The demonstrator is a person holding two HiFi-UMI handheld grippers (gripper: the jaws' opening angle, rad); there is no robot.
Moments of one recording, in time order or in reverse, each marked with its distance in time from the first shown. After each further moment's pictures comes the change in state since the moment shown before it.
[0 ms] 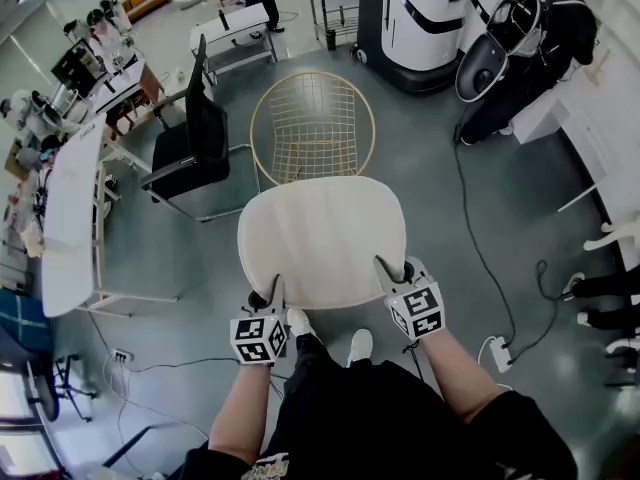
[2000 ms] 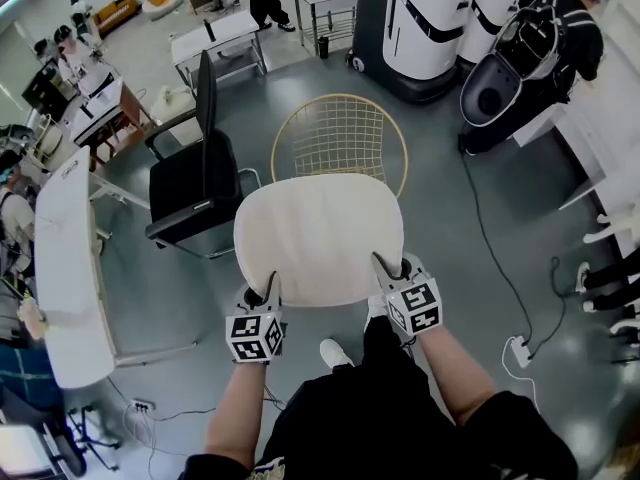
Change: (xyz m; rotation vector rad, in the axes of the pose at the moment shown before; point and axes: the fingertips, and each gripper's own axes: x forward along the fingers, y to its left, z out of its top) left arm 0.128 0.248 0.104 0.036 0.010 -0.116; right arm 0.249 0.054 0.113 0.041 0.020 -0.110
